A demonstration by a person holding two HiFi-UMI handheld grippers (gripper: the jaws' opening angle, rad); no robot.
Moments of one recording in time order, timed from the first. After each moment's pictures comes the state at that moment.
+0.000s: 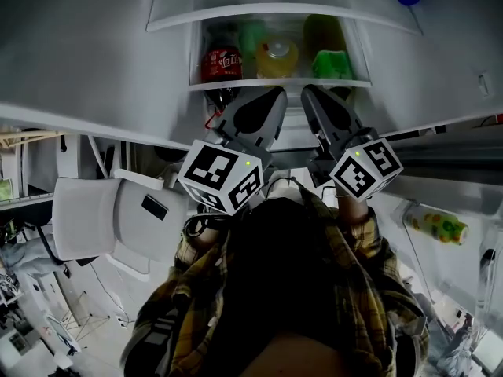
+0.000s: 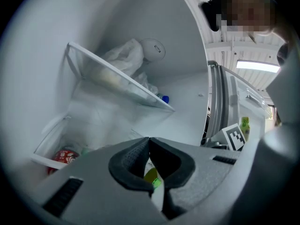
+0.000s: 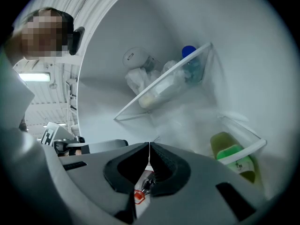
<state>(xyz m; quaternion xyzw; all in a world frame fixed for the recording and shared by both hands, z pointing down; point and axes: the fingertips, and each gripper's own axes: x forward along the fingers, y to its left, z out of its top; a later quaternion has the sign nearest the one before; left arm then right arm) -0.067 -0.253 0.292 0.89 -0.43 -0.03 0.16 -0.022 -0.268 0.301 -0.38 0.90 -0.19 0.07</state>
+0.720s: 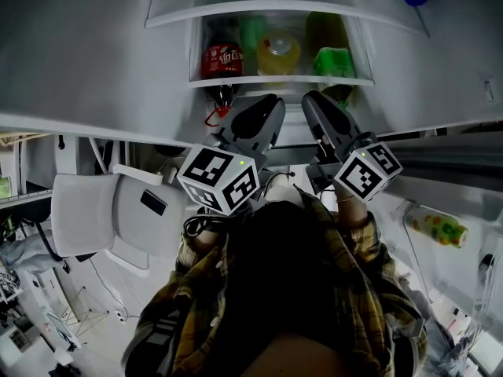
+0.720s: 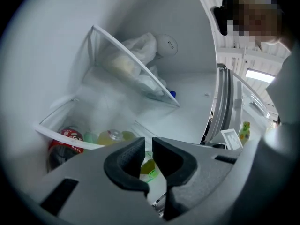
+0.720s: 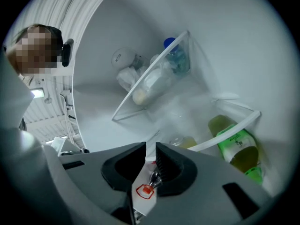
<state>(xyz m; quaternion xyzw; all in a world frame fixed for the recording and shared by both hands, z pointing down) -0.075 -0.246 0.323 0.87 -0.43 -0.03 0.23 -0.018 -0.262 0.324 -0.36 0.89 -0.27 0.09</state>
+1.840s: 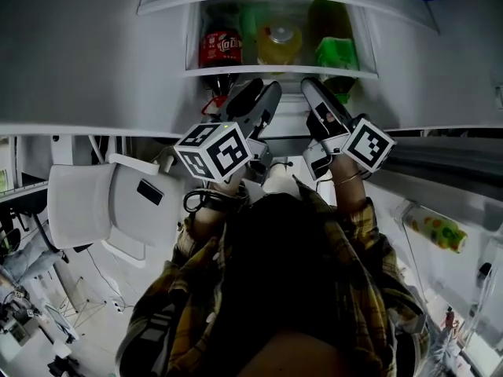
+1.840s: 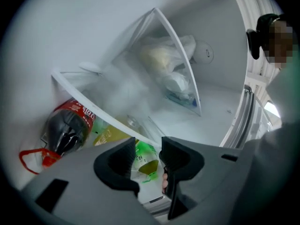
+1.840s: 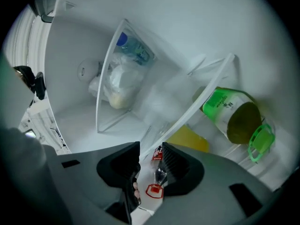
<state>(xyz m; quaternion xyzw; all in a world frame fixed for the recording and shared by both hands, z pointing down) -0.092 -0.275 0.375 0.81 -0.45 -0.11 0.37 -0.013 -0.293 0.370 -0.33 0.82 -0.44 0.16</state>
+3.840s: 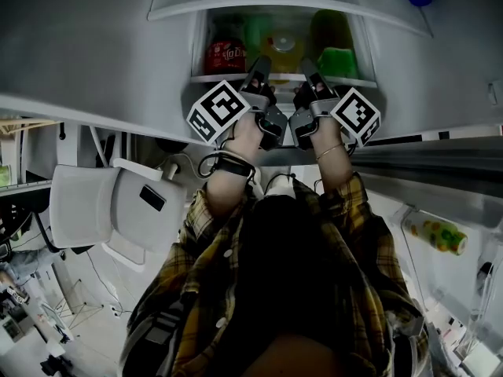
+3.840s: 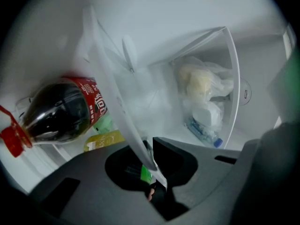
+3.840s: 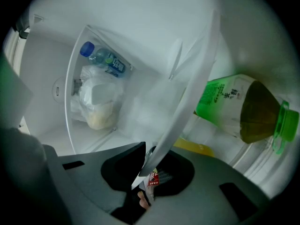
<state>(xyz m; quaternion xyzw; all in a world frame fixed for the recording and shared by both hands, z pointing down) -0.116 -0.350 0.387 0.68 -0.46 -0.29 0.49 -0.014 -0.360 0.387 -0.39 0.73 -0.50 0.25</state>
